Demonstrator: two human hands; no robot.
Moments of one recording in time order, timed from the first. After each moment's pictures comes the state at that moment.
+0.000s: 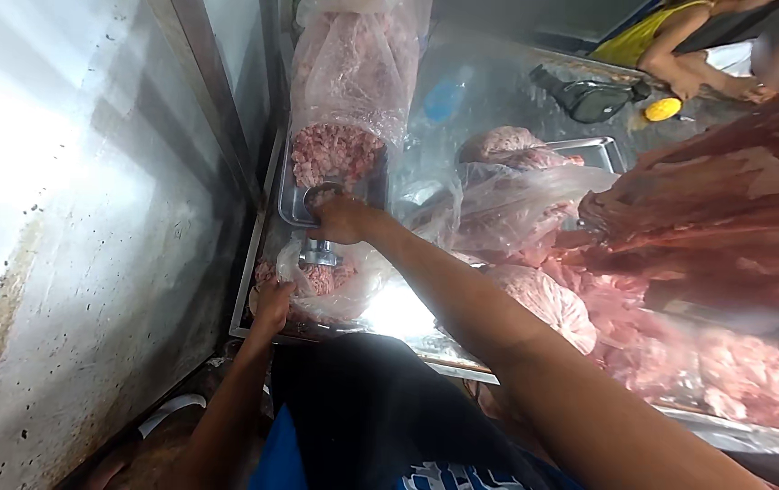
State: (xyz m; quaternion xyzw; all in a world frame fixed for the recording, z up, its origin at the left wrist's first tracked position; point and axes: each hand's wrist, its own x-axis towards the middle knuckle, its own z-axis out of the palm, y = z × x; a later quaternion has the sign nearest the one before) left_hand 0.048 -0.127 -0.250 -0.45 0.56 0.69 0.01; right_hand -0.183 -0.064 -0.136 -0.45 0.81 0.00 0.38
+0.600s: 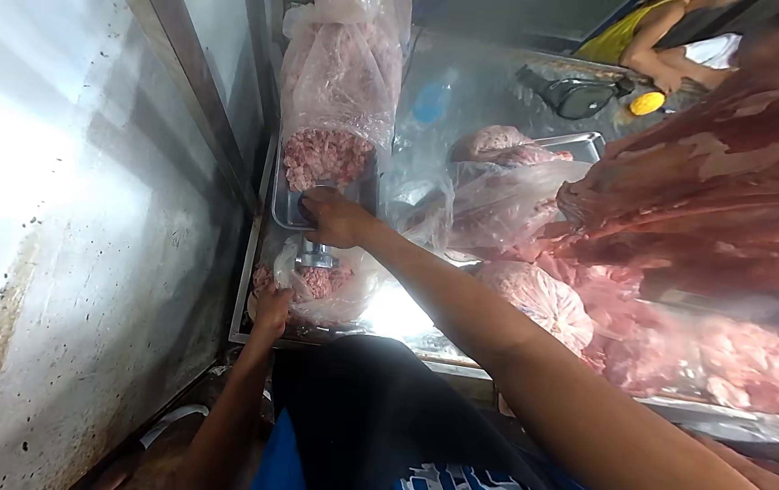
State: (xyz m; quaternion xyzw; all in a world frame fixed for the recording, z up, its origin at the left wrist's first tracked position) left_hand 0.052 -0.122 -0.249 -0.46 0.57 0.68 0.02; right_hand -0.185 -0.053 -0.154 -0.49 0.83 -0.05 0.26
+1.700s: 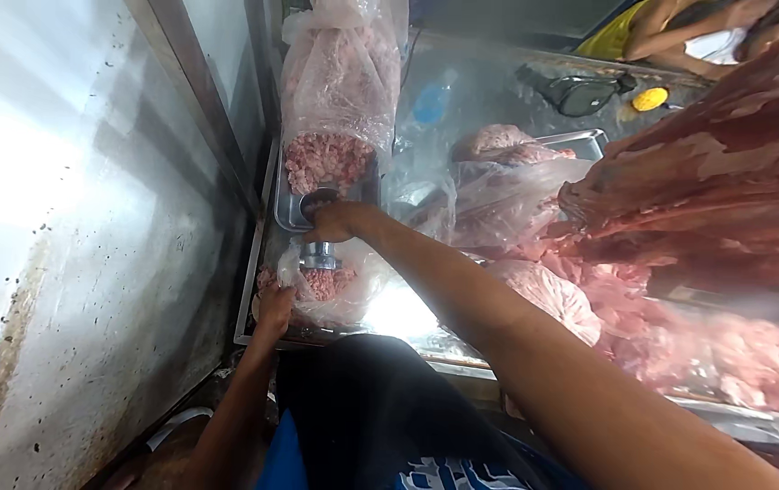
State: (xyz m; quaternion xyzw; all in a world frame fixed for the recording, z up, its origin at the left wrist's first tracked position) left_hand 0.048 -0.128 -0.249 -0.45 0.58 0.68 0.01; right_hand -0.184 -0.072 -0.122 -0.41 0.80 0.07 0.43
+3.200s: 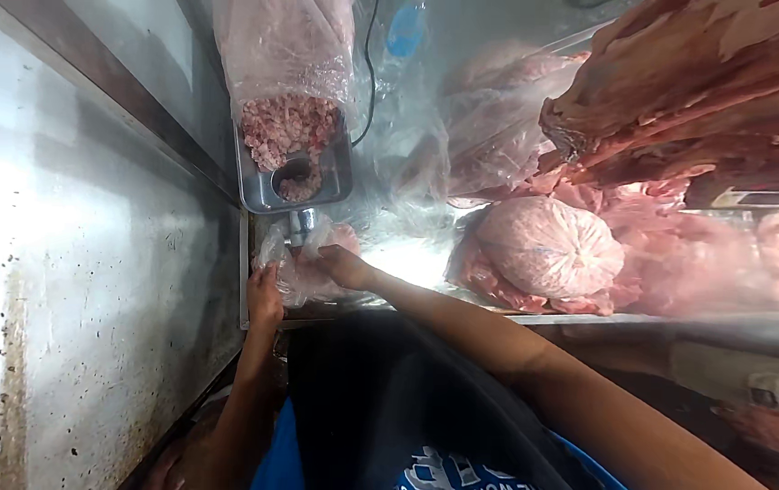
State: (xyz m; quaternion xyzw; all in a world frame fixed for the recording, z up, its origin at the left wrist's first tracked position) left_hand 0.049 -0.117 -0.236 -0.46 0.58 0.67 -0.09; right_hand -0.077 0.045 -0.229 -0.23 0.70 -0.48 0.47
